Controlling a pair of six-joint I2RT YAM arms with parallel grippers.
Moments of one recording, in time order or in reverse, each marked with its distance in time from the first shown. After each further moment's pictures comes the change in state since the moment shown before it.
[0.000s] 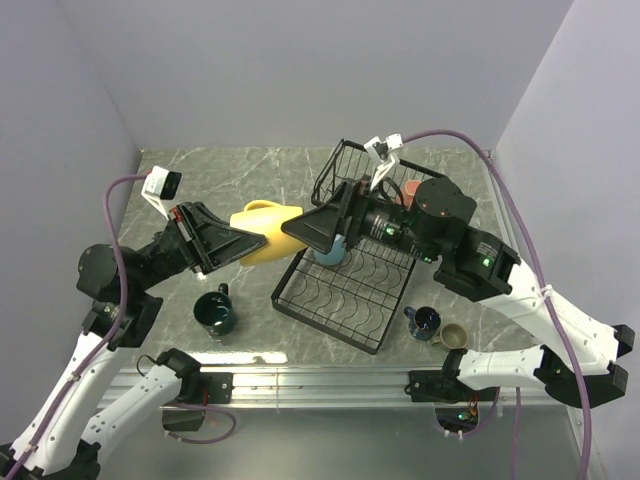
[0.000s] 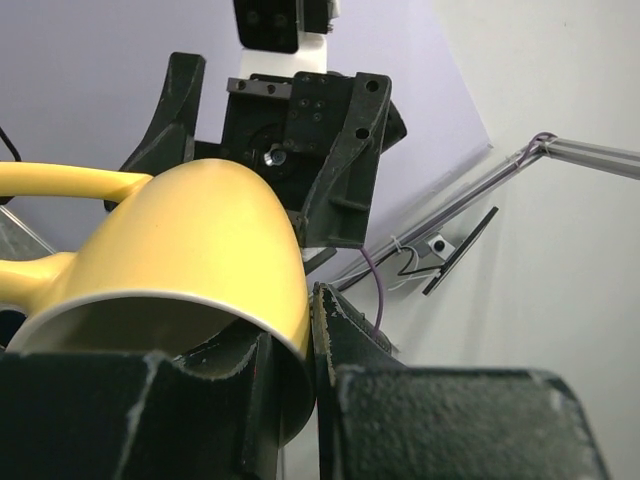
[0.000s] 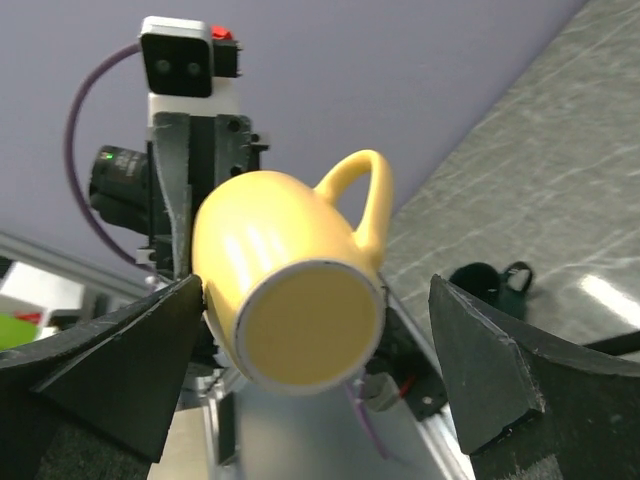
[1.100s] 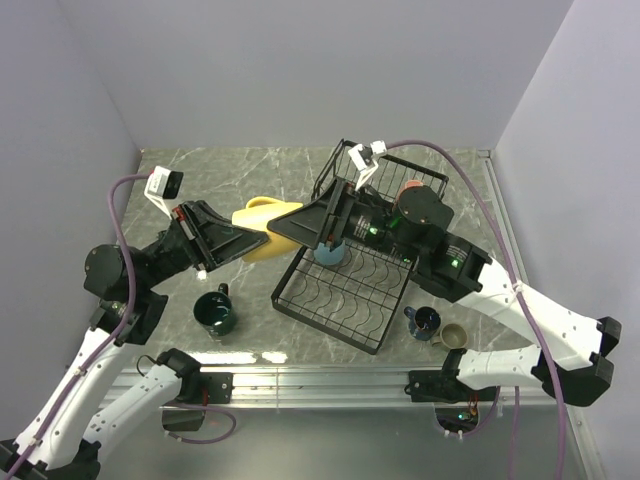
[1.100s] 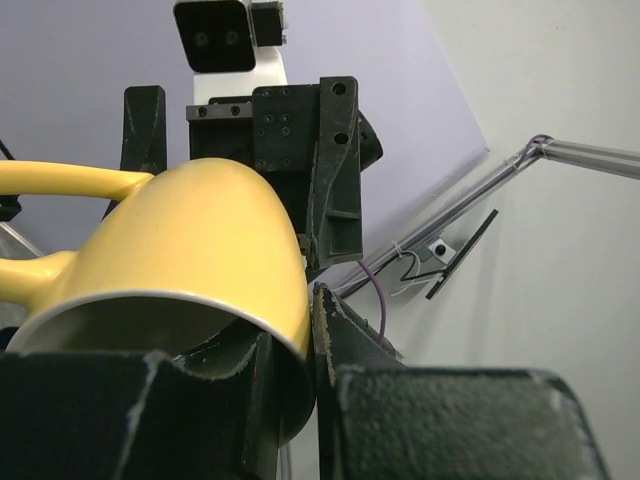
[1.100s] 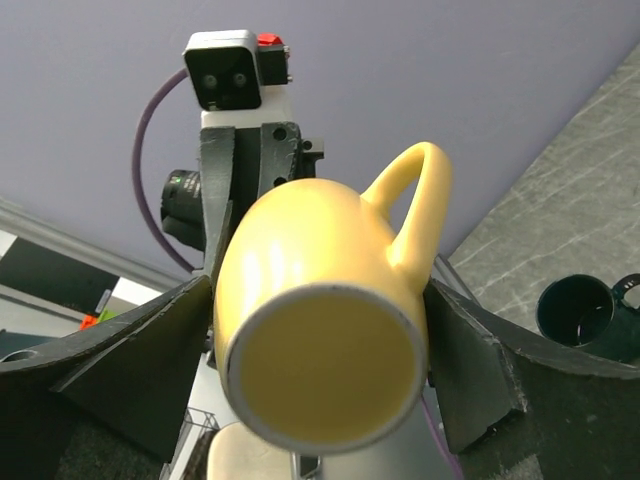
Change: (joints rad) left arm 0.000 0.014 -0.047 0.105 -0.009 -0.014; right arm 0.000 0.006 -0.160 0.283 -0.076 0.207
